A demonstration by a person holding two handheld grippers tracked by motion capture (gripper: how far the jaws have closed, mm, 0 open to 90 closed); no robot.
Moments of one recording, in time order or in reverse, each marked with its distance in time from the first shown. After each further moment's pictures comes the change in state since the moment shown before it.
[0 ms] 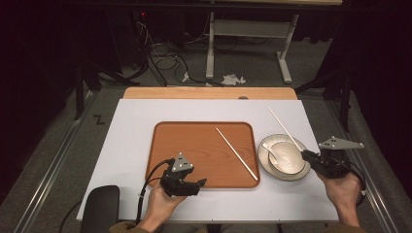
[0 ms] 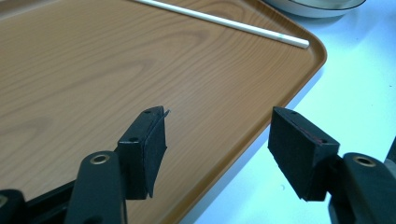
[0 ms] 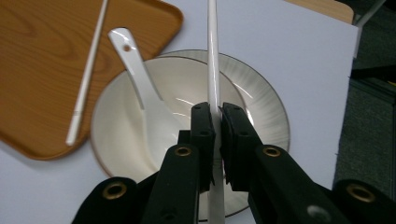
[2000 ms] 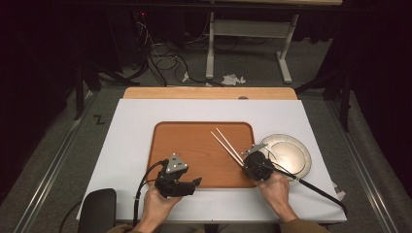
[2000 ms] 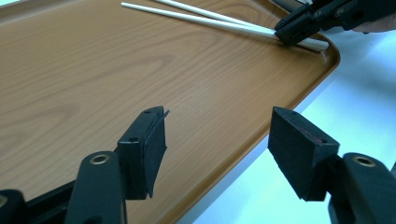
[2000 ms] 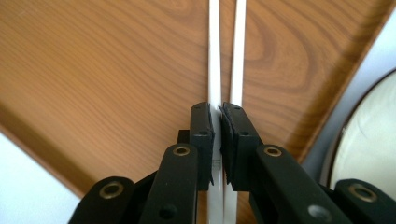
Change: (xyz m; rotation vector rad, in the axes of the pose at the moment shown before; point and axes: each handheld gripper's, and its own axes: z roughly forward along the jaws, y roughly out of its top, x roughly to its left) left arm 0.004 -0.008 -0.014 -0.020 0.061 -0.045; right arm 0.138 0.028 0.118 0.288 0.109 -0.136
